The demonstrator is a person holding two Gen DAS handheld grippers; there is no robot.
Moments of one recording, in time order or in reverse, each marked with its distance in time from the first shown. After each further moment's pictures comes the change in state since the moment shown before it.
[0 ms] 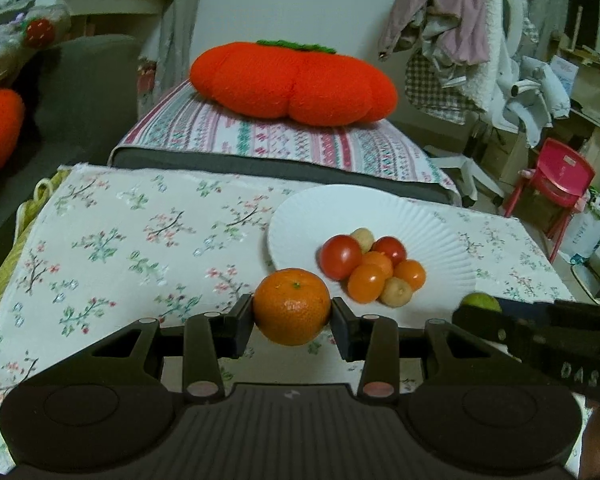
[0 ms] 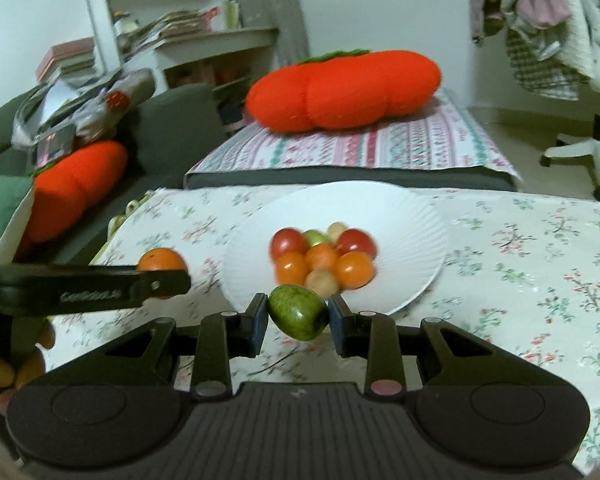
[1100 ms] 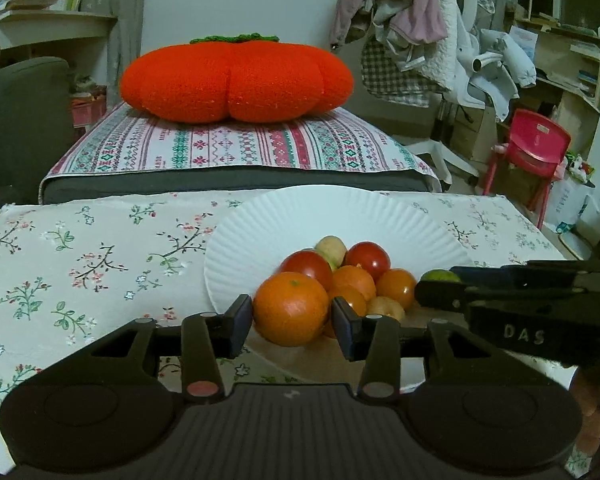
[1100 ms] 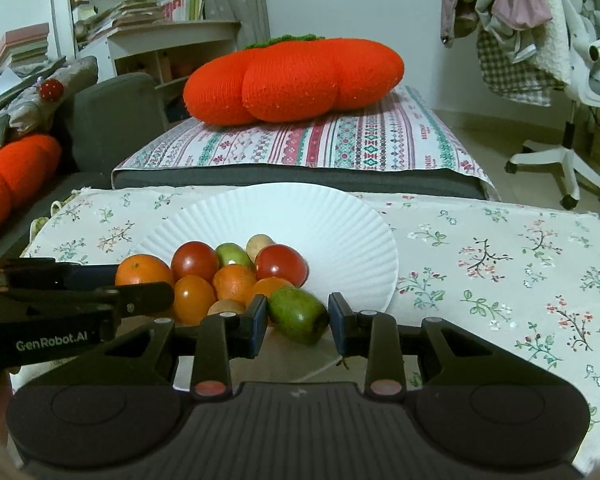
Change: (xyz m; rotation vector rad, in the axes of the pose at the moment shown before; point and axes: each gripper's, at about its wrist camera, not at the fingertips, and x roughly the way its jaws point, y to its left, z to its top) left arm 0.054 -0.021 0.007 0.126 -0.025 -0.066; right arm 0.048 -0.027 0.006 -0.027 -0.001 -0.140
